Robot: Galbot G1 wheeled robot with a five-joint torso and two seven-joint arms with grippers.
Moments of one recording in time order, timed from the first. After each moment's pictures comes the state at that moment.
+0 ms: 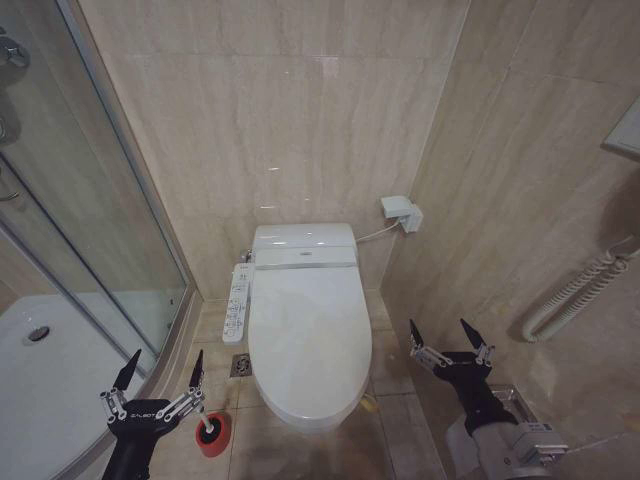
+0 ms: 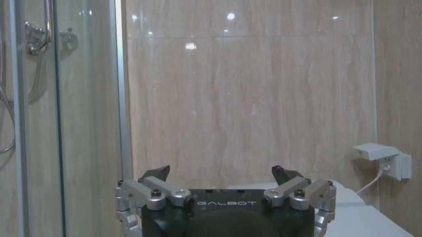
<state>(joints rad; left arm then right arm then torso) 2.03 -1.33 -0.66 -2.42 -0.17 -0.31 -0.09 -1.79 1.45 0.66 2.45 0.18 -0.12 0.04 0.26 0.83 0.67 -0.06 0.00</state>
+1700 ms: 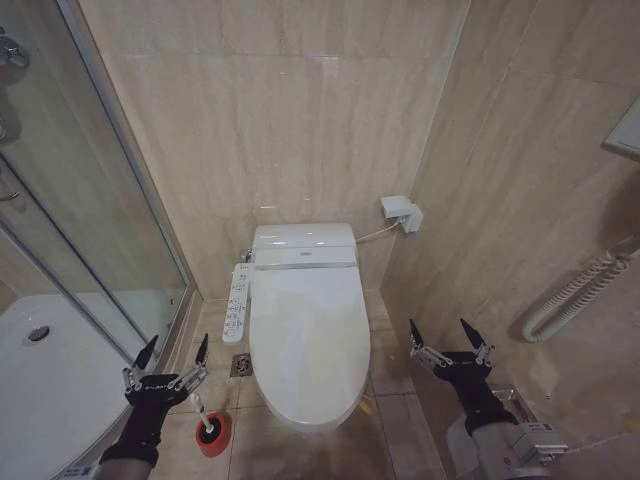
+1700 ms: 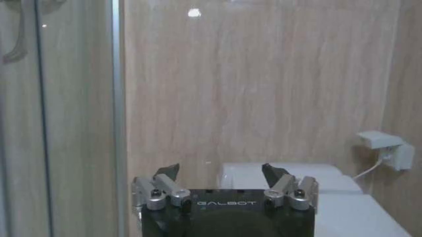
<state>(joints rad) 1.85 -1.44 -0.70 -2.42 -0.24 0.00 0.05 -1.79 1.45 0.66 2.45 0.18 -0.12 0.04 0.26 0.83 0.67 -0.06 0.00</state>
